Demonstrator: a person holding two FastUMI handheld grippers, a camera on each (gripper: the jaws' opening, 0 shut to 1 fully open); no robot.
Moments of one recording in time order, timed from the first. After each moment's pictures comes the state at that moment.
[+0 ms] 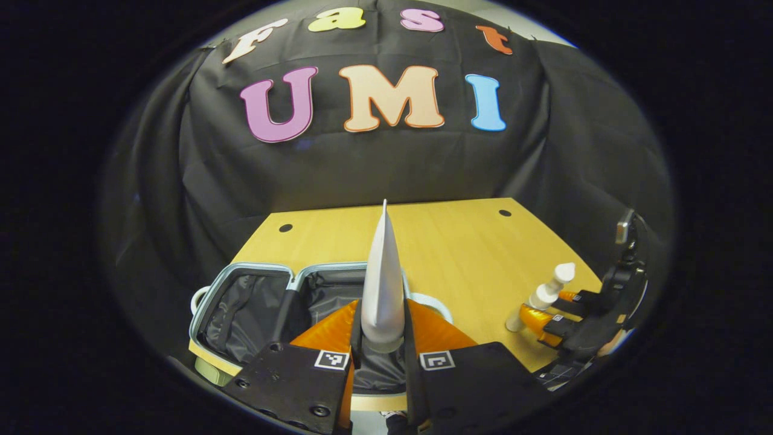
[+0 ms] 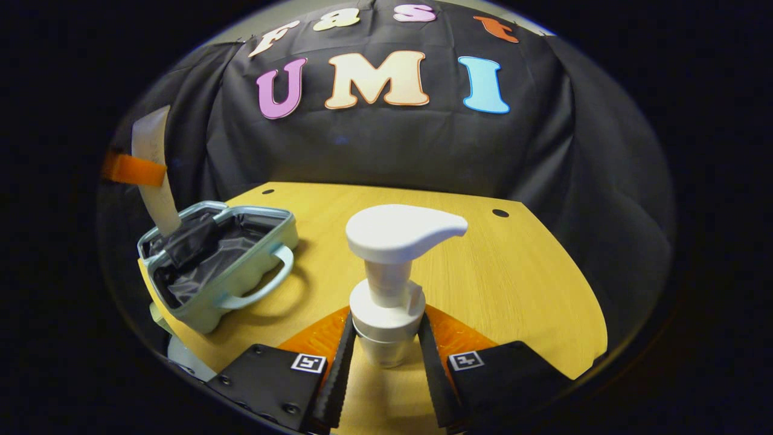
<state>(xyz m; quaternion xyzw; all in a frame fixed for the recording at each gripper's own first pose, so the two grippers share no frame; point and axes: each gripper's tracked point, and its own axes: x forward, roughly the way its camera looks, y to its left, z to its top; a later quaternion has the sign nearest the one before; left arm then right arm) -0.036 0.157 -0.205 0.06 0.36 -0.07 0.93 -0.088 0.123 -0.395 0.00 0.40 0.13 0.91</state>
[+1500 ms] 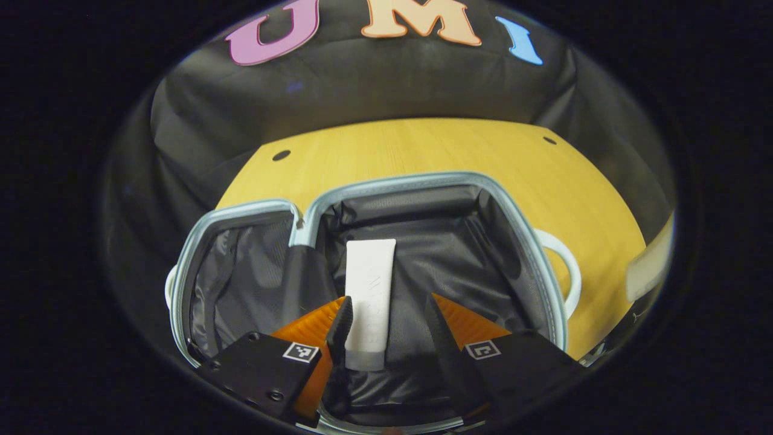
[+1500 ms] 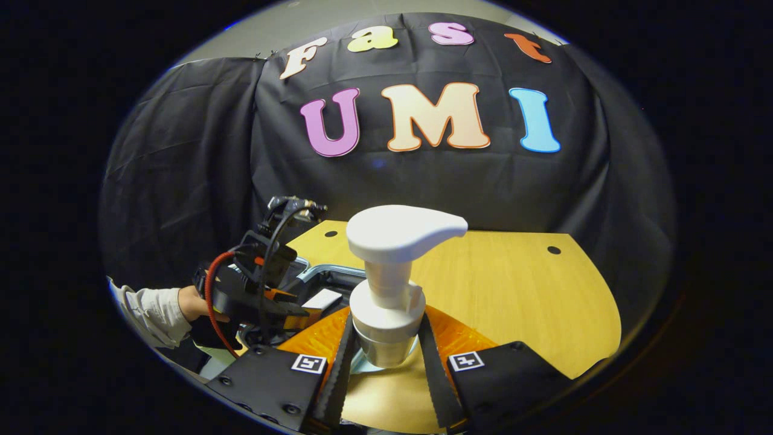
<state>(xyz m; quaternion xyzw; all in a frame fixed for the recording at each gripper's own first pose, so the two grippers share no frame) 0.004 0.248 -0.342 0.07 0.49 -0.08 0.87 -0.080 0.285 -0.286 0.05 0.37 0.20 0.91</state>
